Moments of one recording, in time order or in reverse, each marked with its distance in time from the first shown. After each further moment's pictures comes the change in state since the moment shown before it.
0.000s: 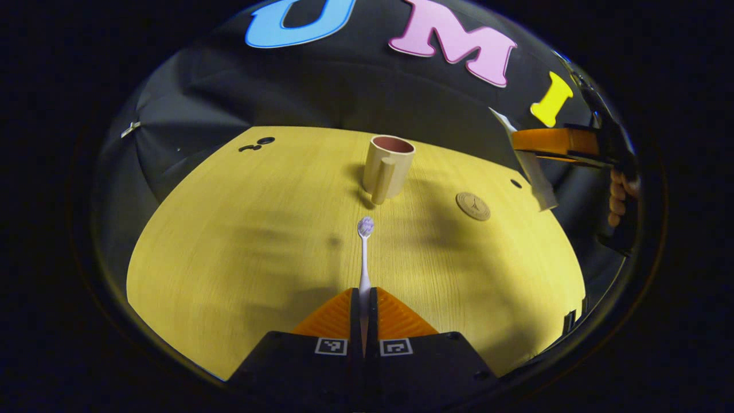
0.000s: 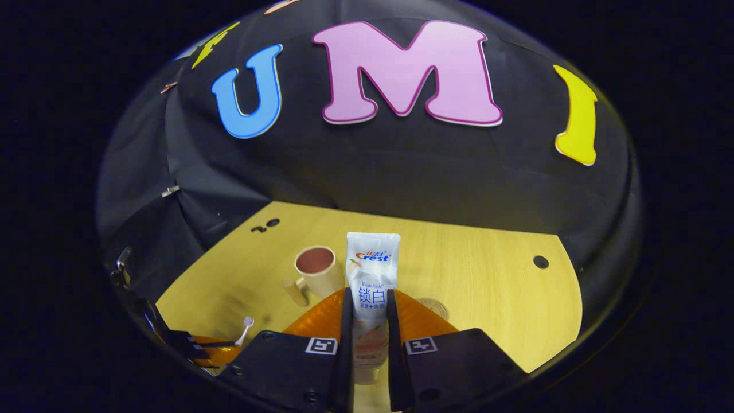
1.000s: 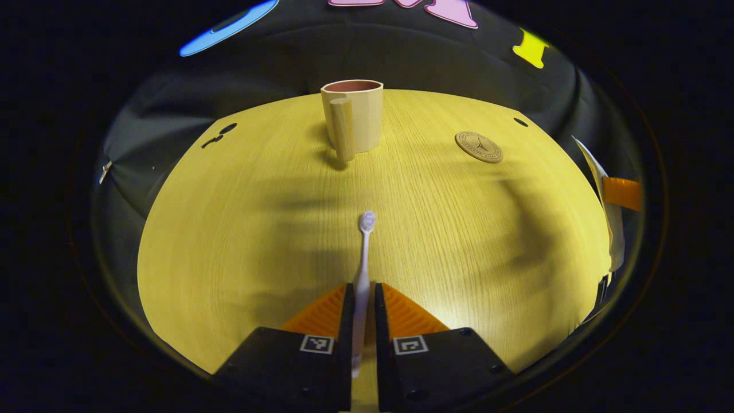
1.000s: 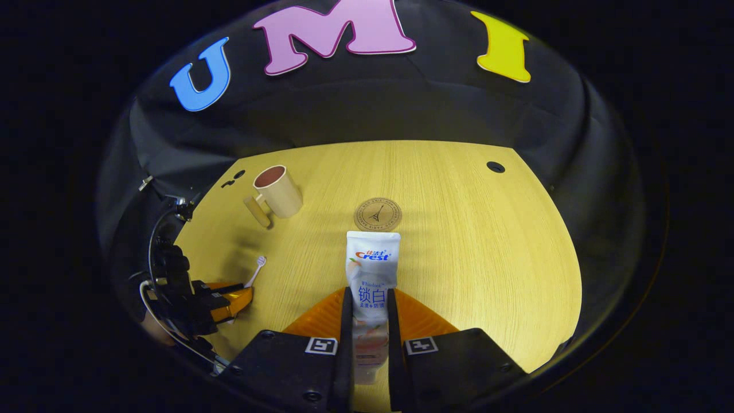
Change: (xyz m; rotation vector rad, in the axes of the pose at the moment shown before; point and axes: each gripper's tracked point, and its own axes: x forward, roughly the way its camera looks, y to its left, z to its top) left arm 0.068 -0.022 -0.047 0.240 0.260 0.058; right arm -0.107 -0.067 -0.136 0.152 0.344 -0.152
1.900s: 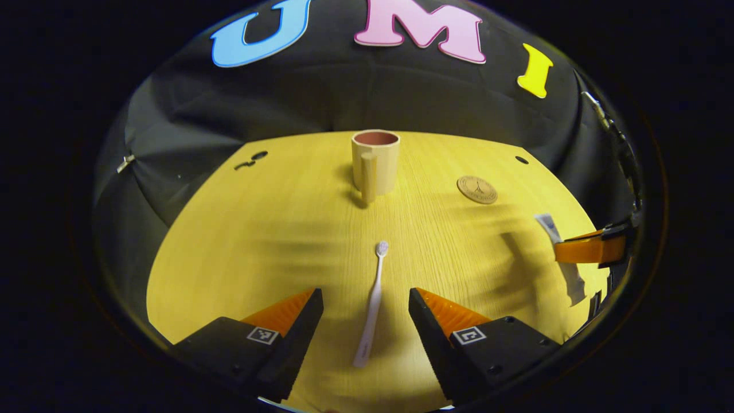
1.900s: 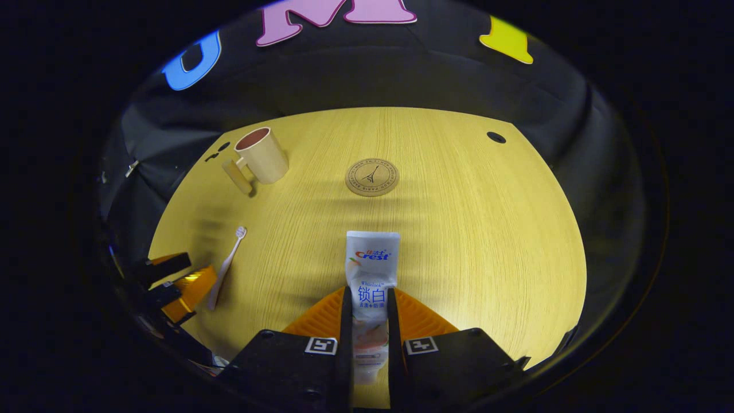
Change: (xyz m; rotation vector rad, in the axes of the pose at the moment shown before) left arm -0.037 0.008 0.017 -0.091 -0.170 0.037; right arm 0.019 -0.008 -0.053 0.012 0.147 -0.053
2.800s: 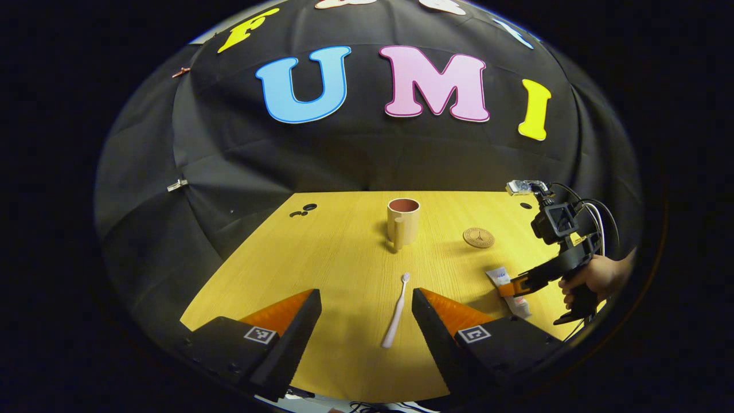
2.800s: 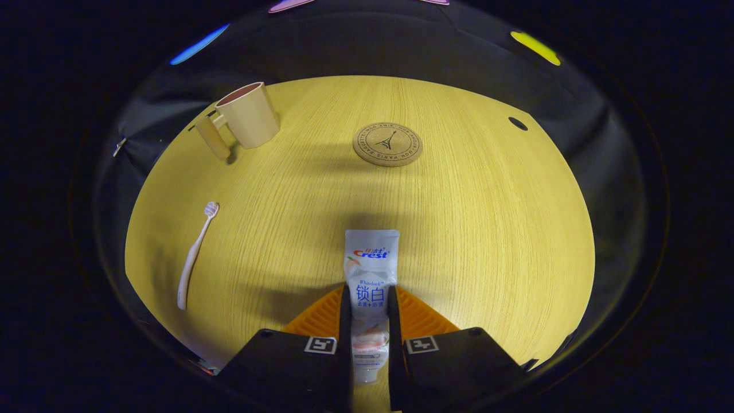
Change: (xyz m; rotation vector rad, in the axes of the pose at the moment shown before) left arm -0.143 0.029 0.032 -0.027 -0.324 0.158; right arm 0.066 0.016 -0.031 -0.065 0.137 -0.065
